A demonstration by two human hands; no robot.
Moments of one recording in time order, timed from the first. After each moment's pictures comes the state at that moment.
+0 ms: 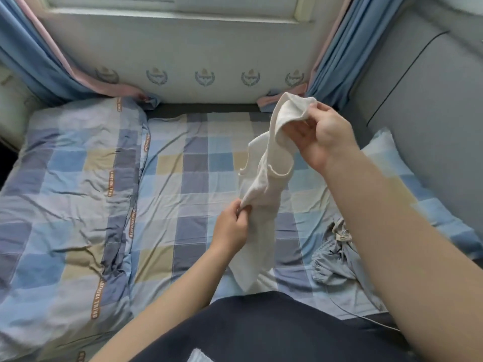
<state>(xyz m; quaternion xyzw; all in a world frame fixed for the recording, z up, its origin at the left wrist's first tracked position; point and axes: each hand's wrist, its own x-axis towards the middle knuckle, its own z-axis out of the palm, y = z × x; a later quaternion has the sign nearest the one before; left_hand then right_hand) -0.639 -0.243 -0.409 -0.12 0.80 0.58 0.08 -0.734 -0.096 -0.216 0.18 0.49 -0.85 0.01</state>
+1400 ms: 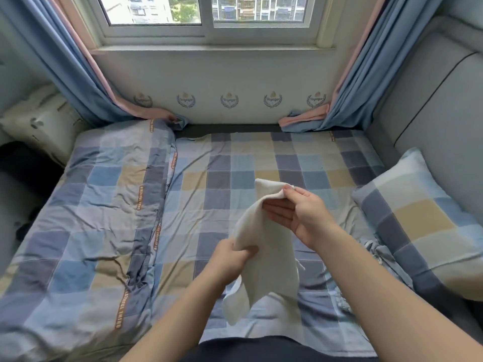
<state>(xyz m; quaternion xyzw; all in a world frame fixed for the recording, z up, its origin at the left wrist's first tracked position) -0.609 -0.296 -0.384 -0.18 0.73 0.64 0.17 -0.684 -0.129 -0.310 0.14 0.54 -0.80 0.20</state>
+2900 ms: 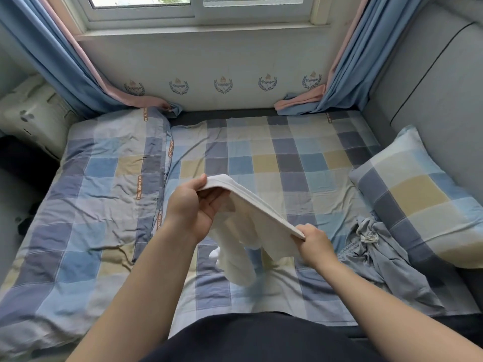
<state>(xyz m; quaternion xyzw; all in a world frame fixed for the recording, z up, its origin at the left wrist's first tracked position) -0.629 -0.342 -0.288 -0.30 0.36 0.88 0.03 -0.622 -0.078 -0.437 0.03 0.94 -0.30 0.15</state>
